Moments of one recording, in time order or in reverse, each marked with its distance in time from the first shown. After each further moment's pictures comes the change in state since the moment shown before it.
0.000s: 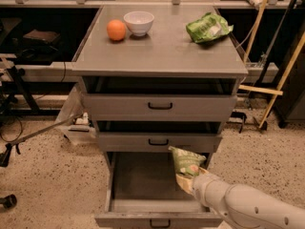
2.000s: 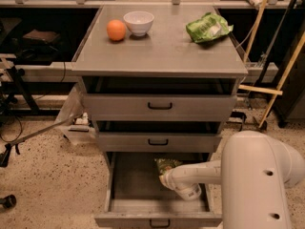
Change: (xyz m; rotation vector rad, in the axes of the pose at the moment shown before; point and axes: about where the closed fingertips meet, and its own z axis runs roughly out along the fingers) arm 0.131 -0.053 0.278 0.130 0.306 -0.113
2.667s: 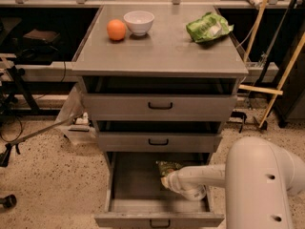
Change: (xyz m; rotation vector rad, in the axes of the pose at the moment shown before) arm 0.015 -0.006 0.012 -0.056 0.004 0.049
